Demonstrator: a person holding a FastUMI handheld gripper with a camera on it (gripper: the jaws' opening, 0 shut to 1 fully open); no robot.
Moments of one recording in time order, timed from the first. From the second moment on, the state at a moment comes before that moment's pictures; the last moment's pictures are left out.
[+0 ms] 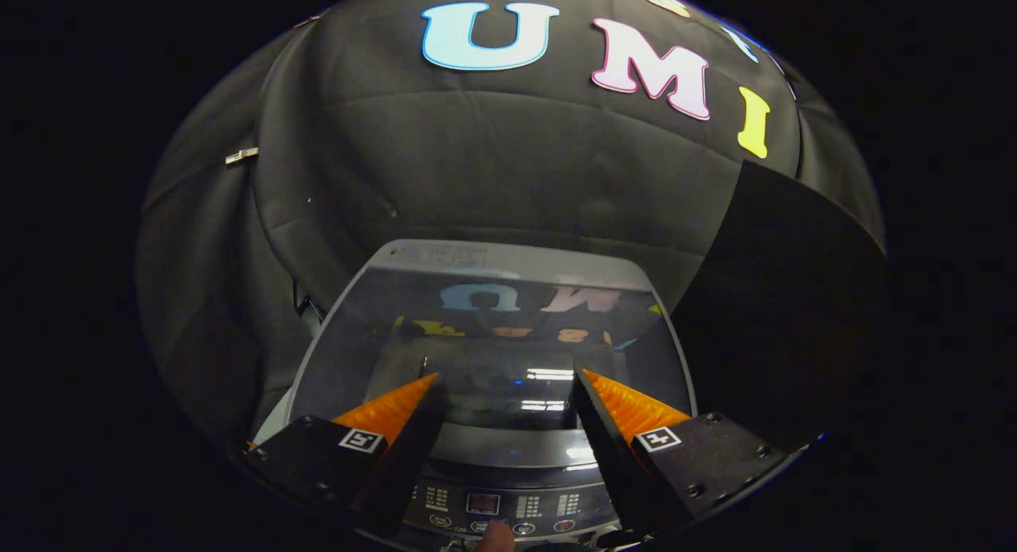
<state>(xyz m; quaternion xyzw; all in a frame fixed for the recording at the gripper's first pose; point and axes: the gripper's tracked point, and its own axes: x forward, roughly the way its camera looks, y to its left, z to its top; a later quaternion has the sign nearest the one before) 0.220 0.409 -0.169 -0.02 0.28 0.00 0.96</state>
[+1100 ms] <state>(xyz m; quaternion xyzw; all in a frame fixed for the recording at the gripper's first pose) 0.120 0.288 0.059 0.01 0.06 0.01 1.00</state>
